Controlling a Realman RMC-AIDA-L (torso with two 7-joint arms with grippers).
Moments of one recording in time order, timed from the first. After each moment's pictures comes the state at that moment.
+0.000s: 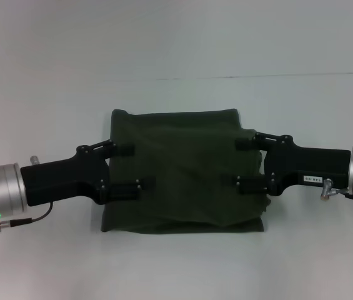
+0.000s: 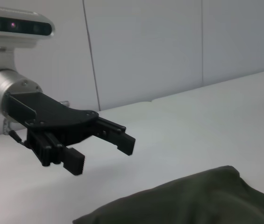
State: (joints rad) left arm -0.58 -2.06 0.66 0.48 1.93 1.51 -1.21; right arm 0.61 2.04 -0.77 -0.48 -1.90 -1.40 1.17
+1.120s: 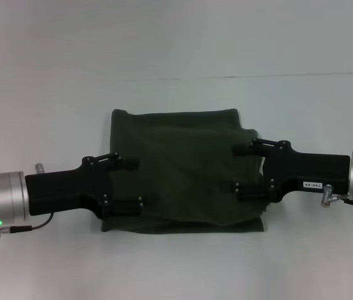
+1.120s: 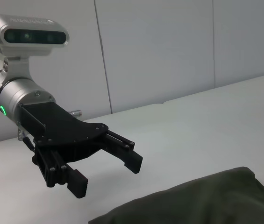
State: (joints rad) left arm -0.59 -2.06 0.67 0.48 1.99 1.52 -1.19; right arm 0.61 2.04 -0.78 -0.46 -1.89 -1.43 1.17
